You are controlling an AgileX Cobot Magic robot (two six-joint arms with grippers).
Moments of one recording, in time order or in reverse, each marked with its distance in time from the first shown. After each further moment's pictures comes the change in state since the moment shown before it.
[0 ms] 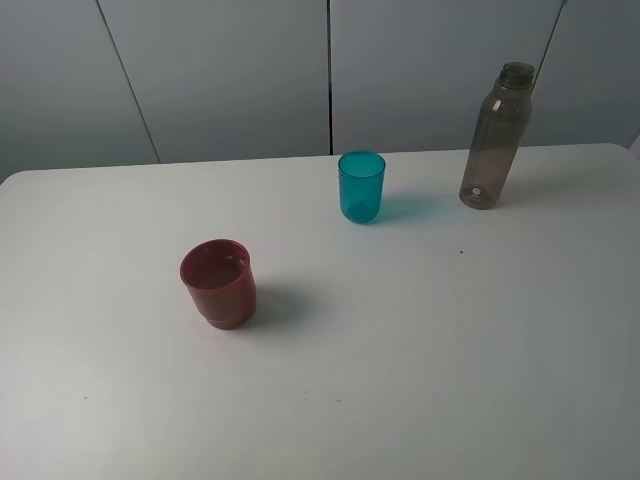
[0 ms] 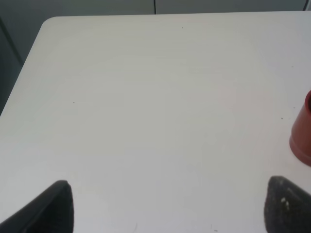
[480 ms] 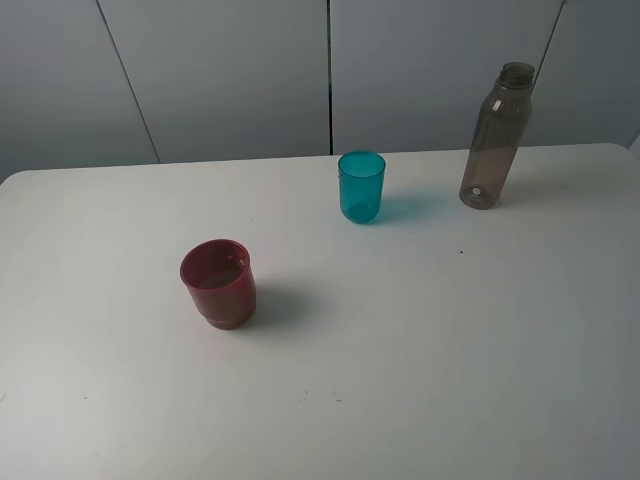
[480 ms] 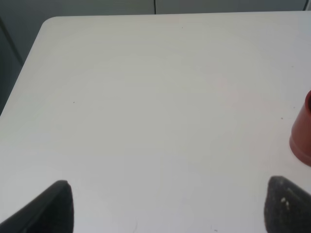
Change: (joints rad) left arm 0.000 0.000 0.000 0.000 0.000 0.000; right arm 0.000 0.000 0.000 0.002 0.000 0.000
